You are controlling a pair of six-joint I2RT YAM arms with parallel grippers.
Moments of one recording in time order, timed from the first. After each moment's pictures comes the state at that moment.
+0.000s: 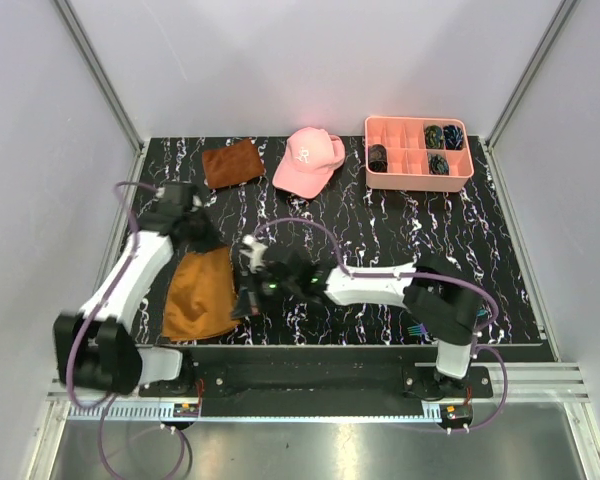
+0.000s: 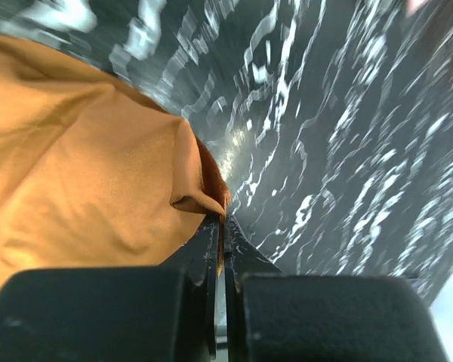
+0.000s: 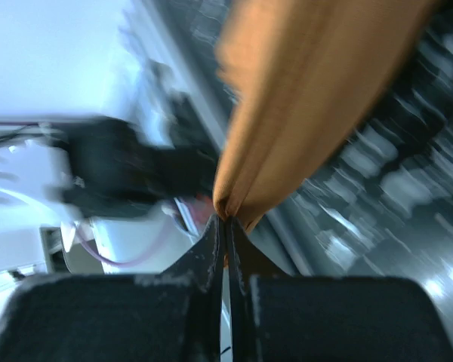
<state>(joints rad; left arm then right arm) -0.10 1.24 1.02 -0.72 0.14 -0.69 1.14 1.86 1.19 0.18 -0.40 0.84</state>
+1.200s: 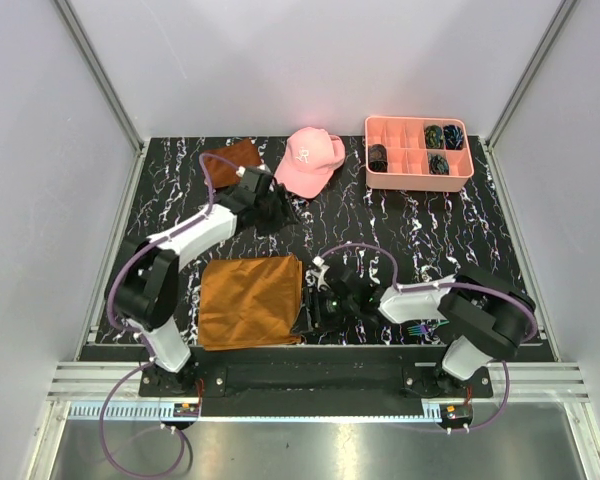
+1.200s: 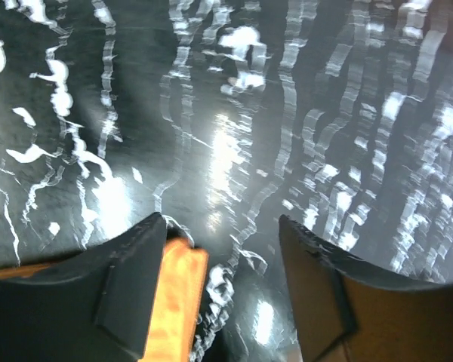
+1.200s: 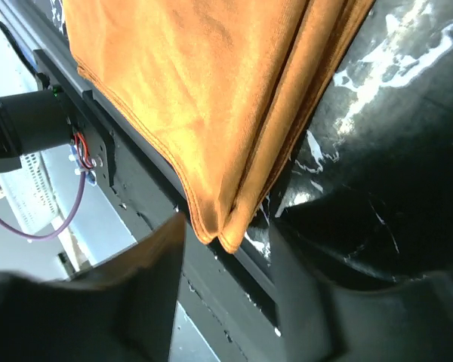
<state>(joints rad) -0.48 1.76 1.22 -0.32 0.10 -0.79 0.96 1.62 0.57 0.30 -0.41 0.93</state>
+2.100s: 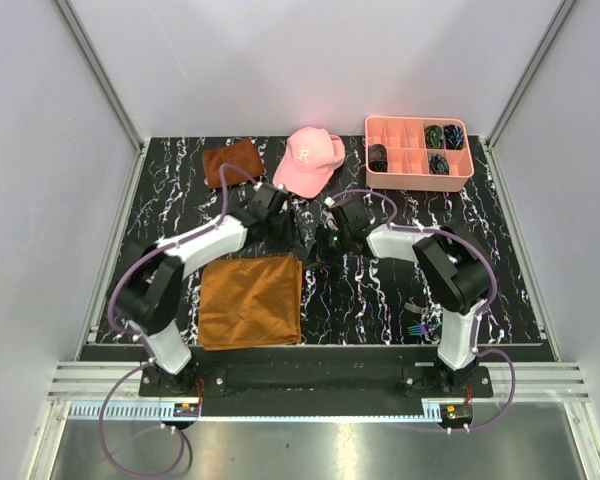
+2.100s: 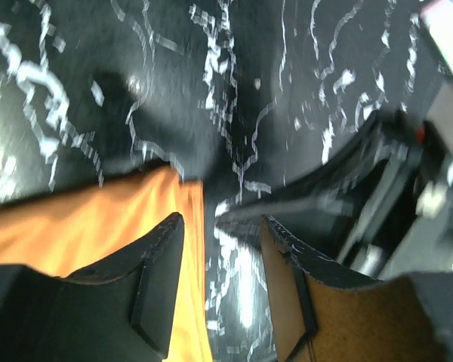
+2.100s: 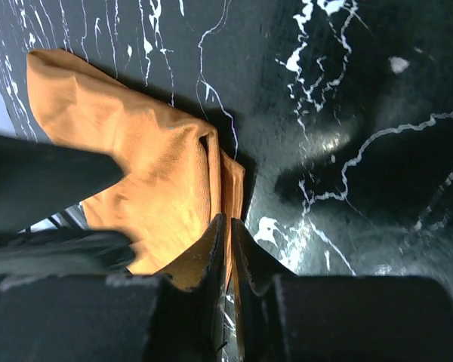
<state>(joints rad) -0.57 1.68 1.12 -0.37 0.13 -0.71 0.60 1.90 1.07 -0.02 -0.46 0.74</state>
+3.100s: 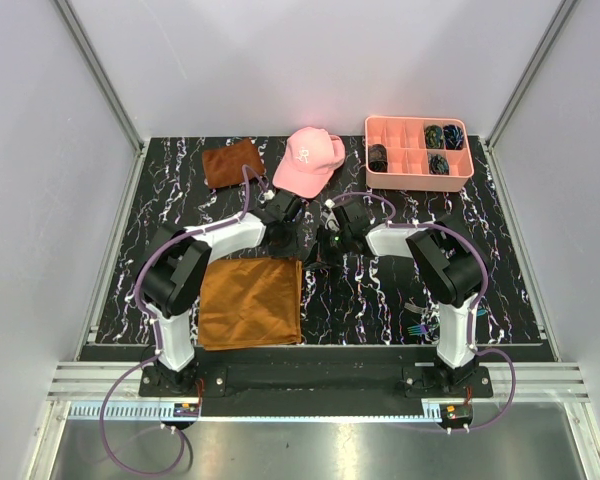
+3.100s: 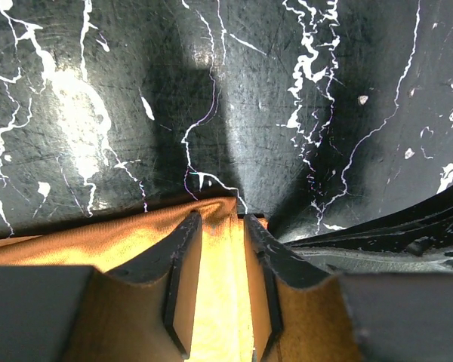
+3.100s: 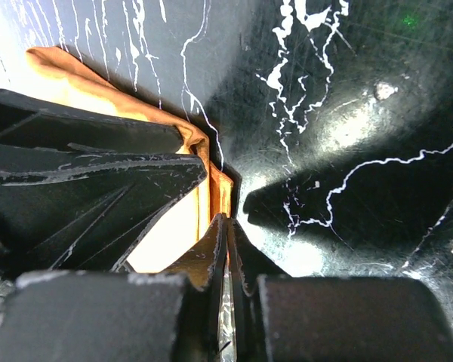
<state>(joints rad) -0.62 1.88 1.23 -0.48 -0.04 -0.65 0.57 1.98 1.08 0.02 -0.54 0.74</state>
